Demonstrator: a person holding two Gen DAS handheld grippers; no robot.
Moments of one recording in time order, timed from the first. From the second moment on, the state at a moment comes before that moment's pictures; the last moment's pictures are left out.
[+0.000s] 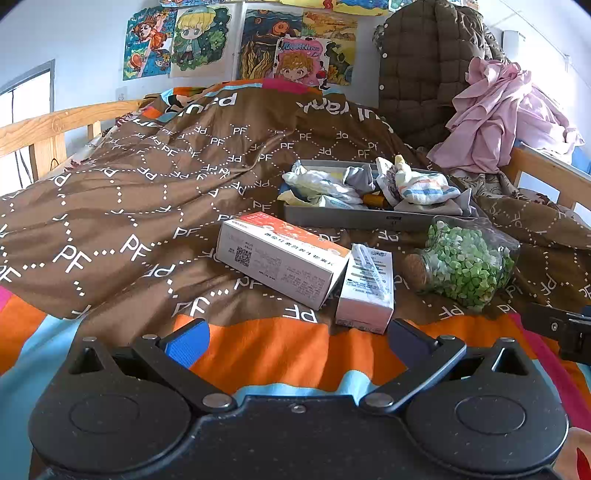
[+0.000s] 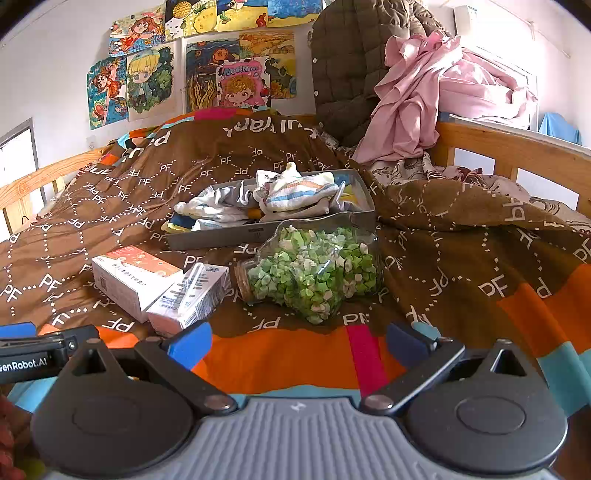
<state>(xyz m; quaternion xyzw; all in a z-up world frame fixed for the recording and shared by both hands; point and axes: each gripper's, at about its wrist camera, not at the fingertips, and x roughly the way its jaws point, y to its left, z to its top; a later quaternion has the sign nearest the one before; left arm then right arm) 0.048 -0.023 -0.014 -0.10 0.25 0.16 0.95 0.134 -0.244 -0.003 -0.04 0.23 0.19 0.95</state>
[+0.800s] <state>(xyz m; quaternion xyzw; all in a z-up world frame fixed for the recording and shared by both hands) 0.048 -0.023 -0.016 -0.10 0.25 0.16 0.95 0.134 -0.244 -0.003 -0.04 0.23 0.19 0.95</state>
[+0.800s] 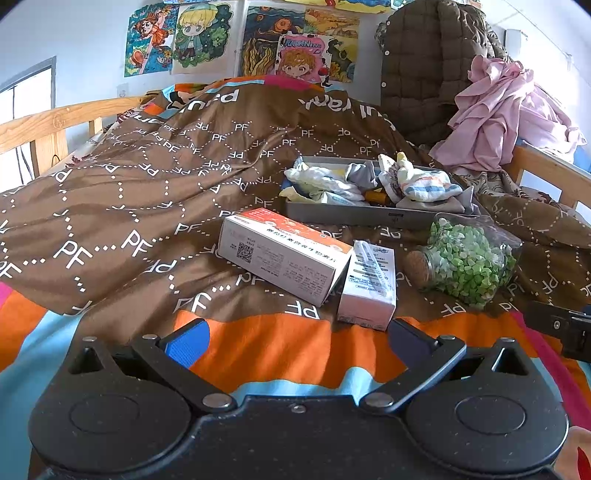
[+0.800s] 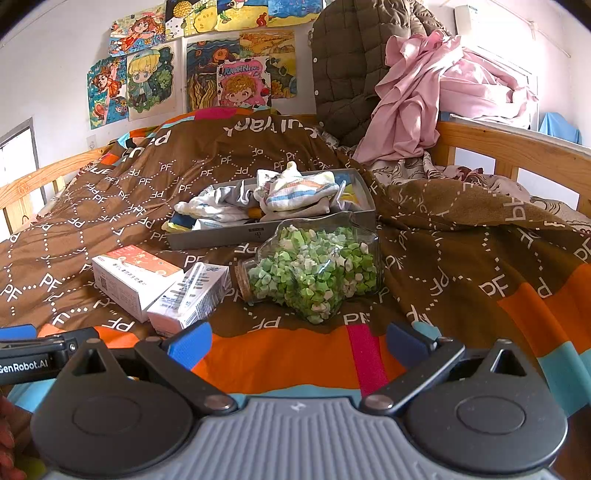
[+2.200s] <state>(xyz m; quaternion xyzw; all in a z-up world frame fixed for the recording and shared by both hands) 0.049 -0.022 -0.017 -0.10 0.26 0.16 0.95 0.134 -0.243 -0.003 -0.04 0.23 0.19 0.95</state>
